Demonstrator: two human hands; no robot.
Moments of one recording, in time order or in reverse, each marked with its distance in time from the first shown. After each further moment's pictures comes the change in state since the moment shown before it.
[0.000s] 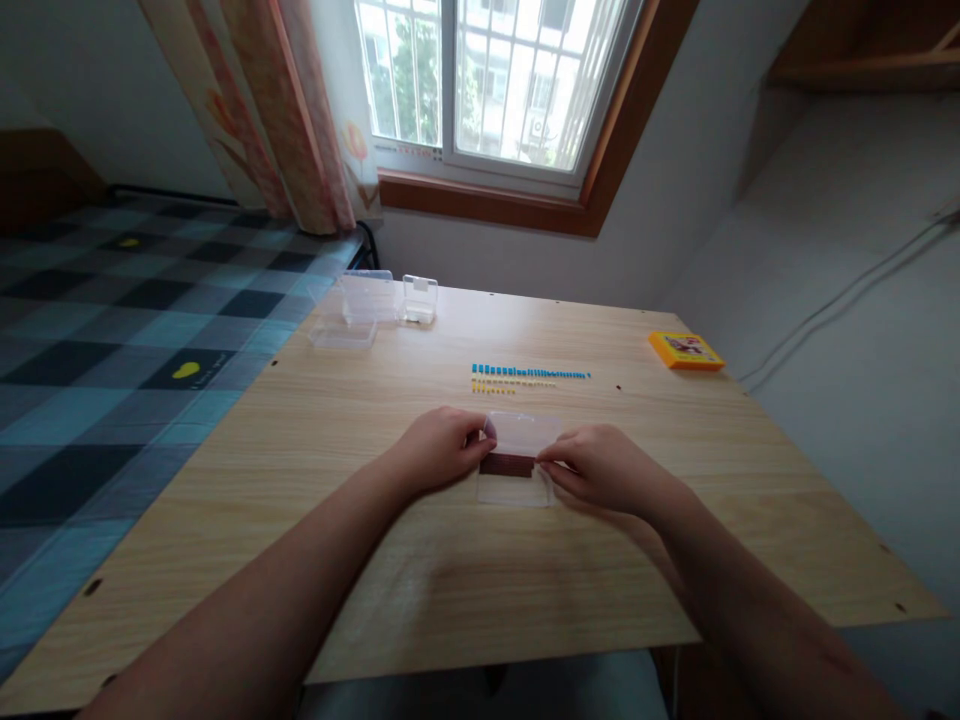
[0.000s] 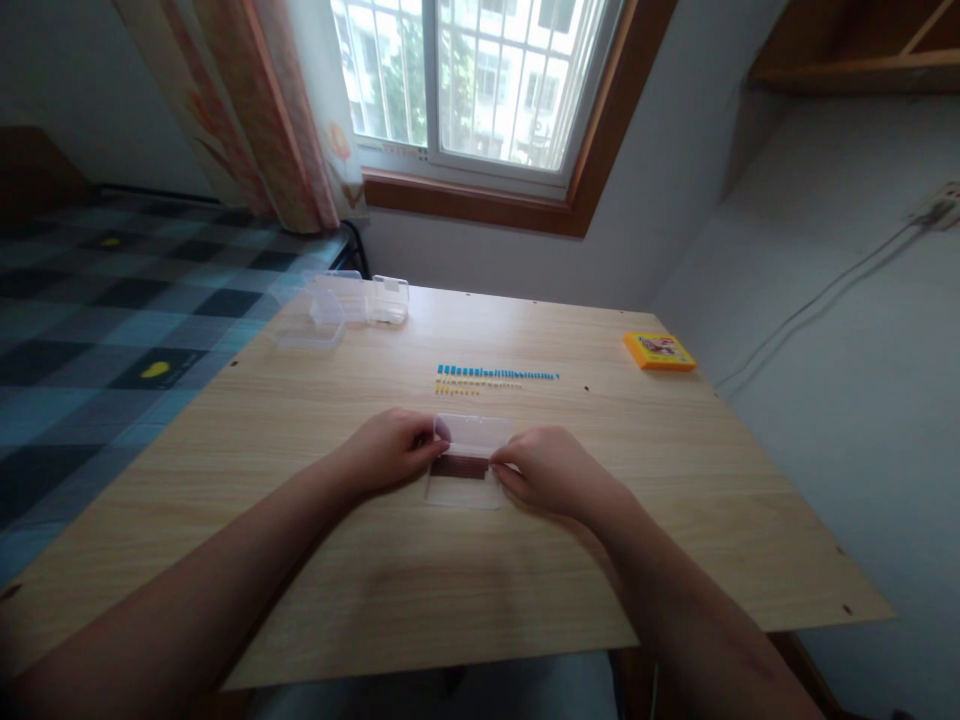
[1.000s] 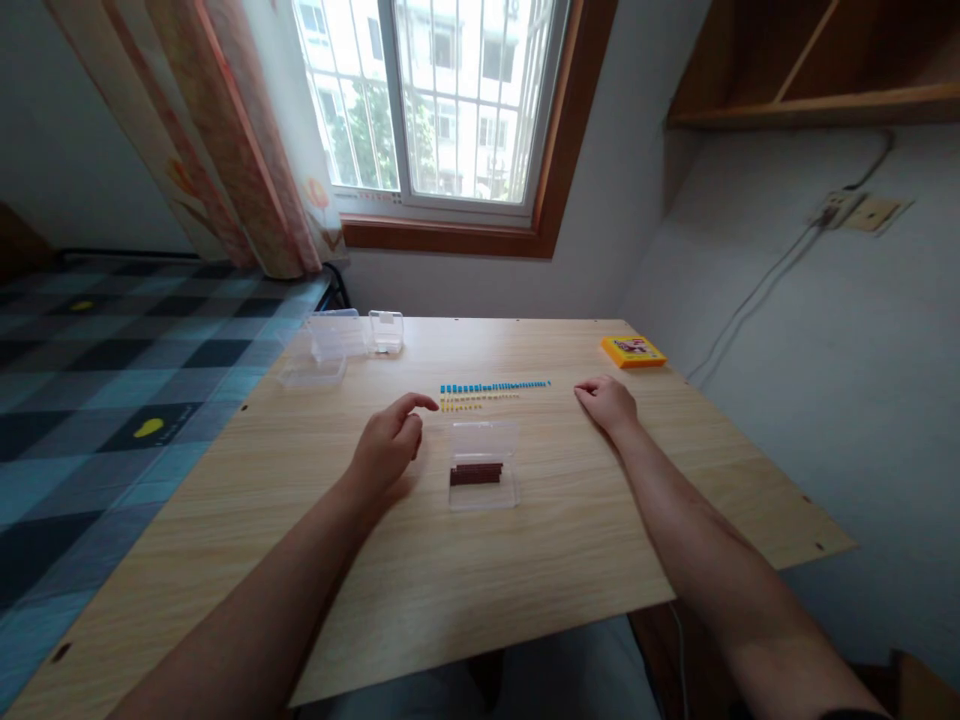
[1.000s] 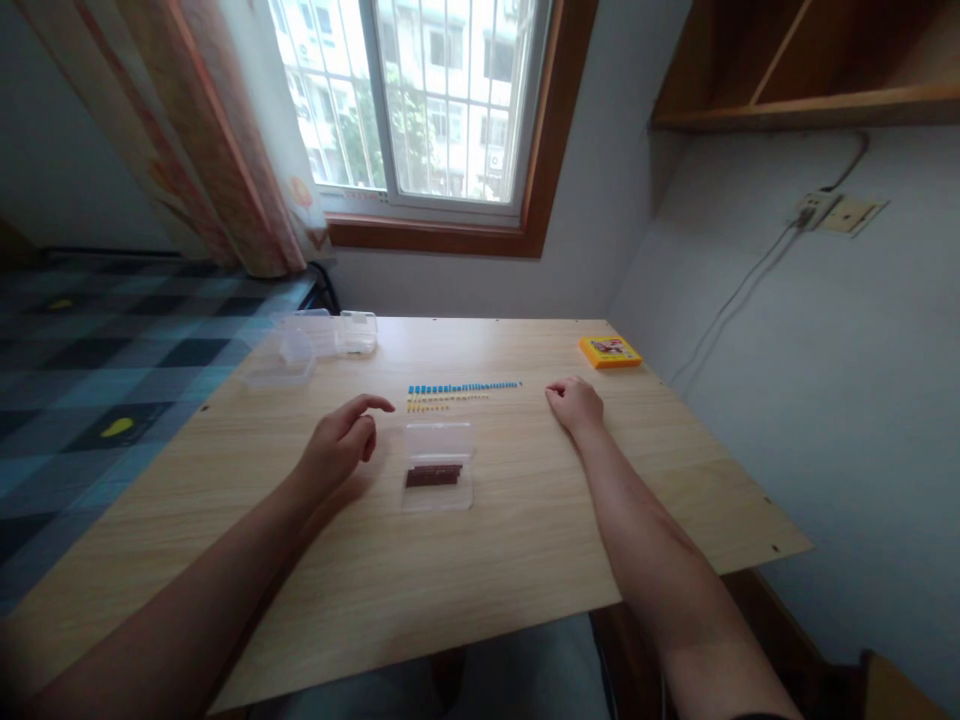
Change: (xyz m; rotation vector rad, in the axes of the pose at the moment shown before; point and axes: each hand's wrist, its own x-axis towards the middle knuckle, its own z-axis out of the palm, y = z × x) left_hand 0.000 -0.015 -0.013 -0.366 0.403 -0.178; right_hand -0.006 0.160 0.026 0.037 0.575 0.829
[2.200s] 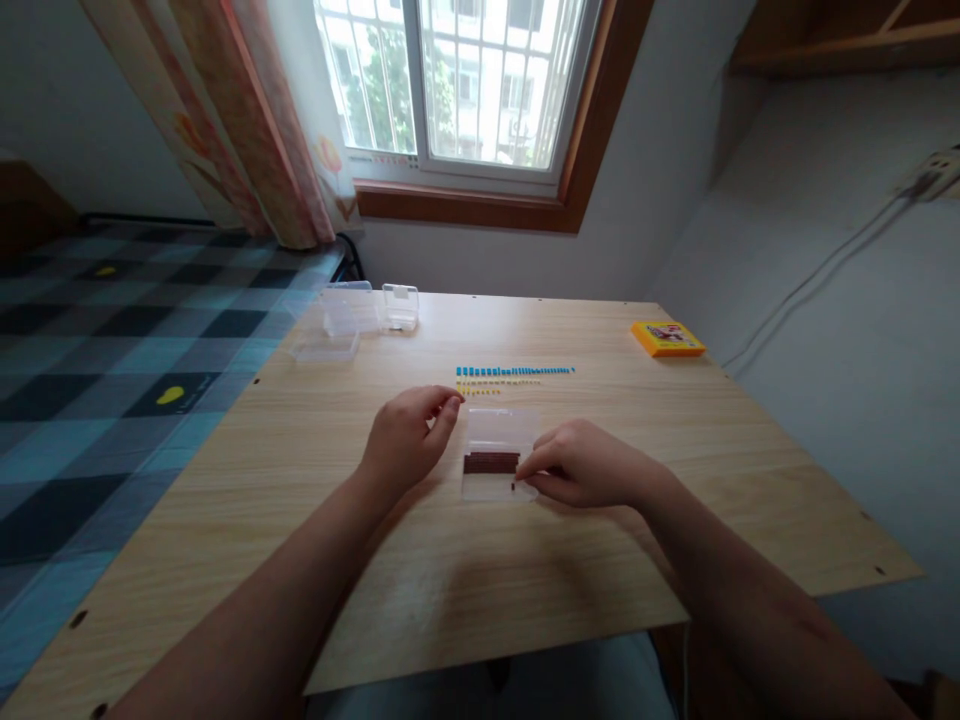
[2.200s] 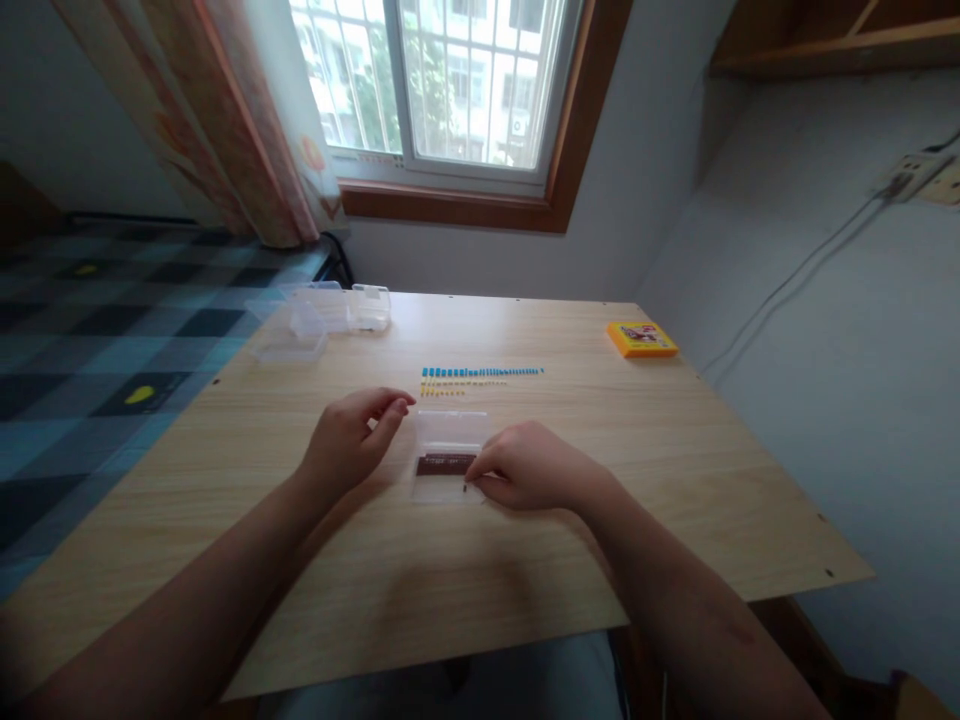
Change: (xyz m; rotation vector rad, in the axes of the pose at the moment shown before) left_hand -0.011 0.017 0.005 0.304 0.077 0.266; right_hand -0.094 -0.121 -0.054 0.171 -0.666 -0.964
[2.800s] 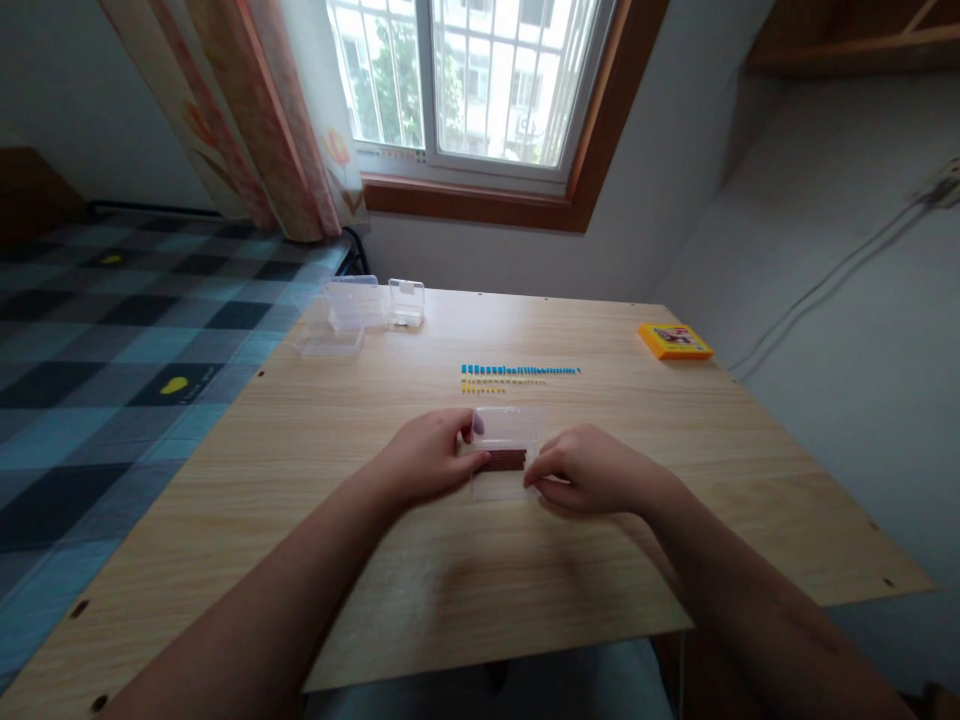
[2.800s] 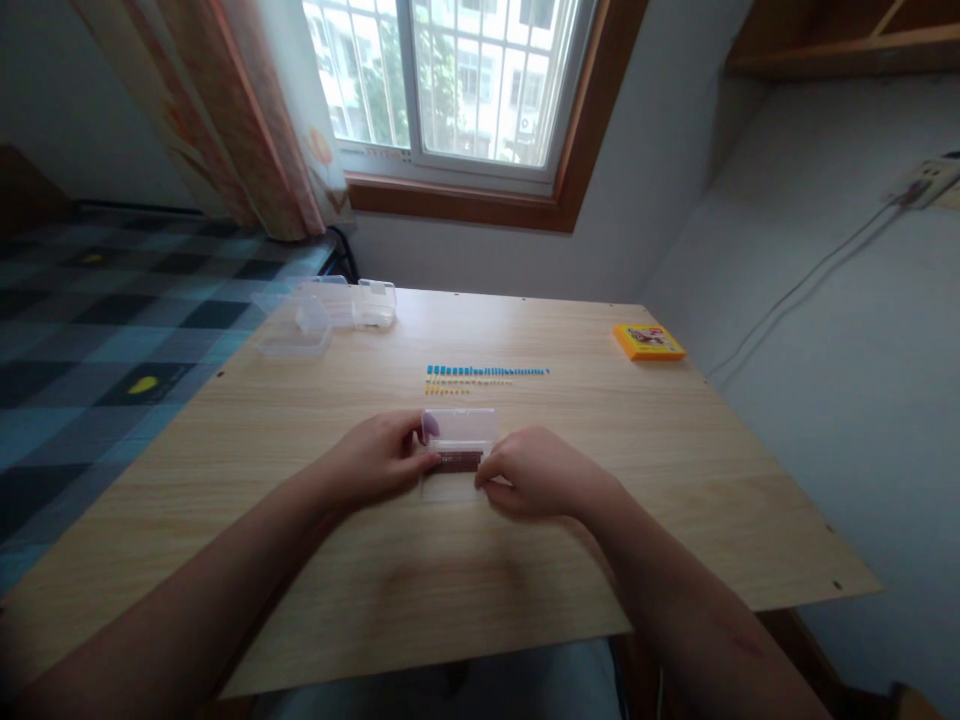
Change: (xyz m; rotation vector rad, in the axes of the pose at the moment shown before) left_hand -0.006 0.006 0.006 -0.006 -0.460 -0.066; right_hand -0.001 -0.004 0.003 -0.071 -0.070 0.081
